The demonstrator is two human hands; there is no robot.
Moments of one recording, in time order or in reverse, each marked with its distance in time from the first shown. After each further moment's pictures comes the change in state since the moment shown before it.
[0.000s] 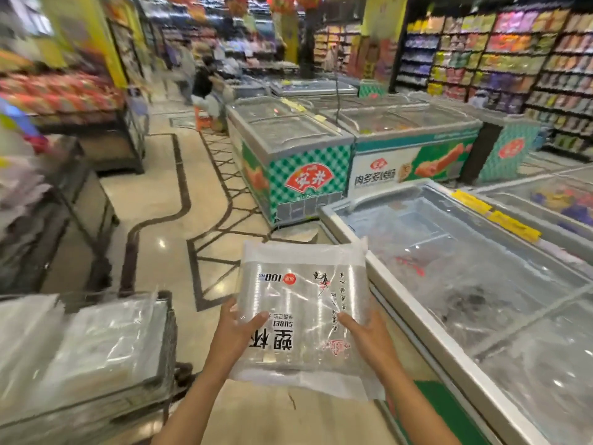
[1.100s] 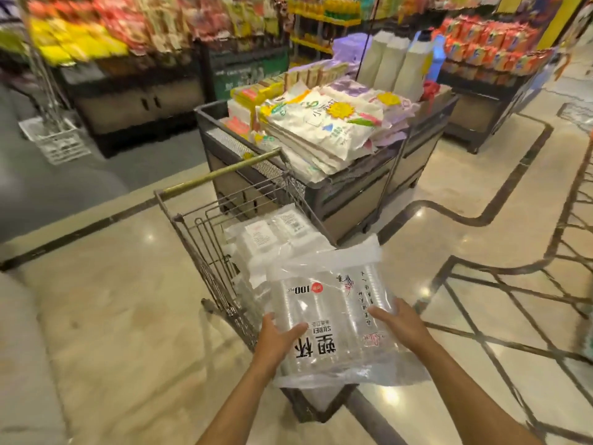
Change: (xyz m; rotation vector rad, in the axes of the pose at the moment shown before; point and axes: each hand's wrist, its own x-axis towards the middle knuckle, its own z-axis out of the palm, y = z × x) left_hand 0.110 -0.168 -0.318 -0.477 0.963 -0.532; right_hand 0.207 -0.161 0.600 -0.660 -1.159 -0.367
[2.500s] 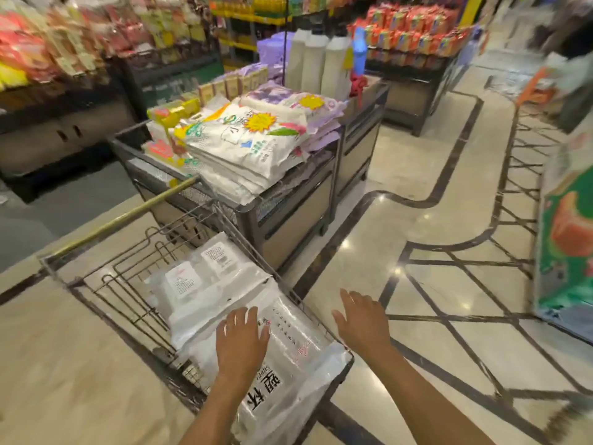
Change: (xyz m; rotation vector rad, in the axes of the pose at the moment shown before) left_hand 0.096 0.070 0.109 1.180 0.254 0.454; right_hand 0.084 0.031 -0.070 -0.723 0.206 -0.164
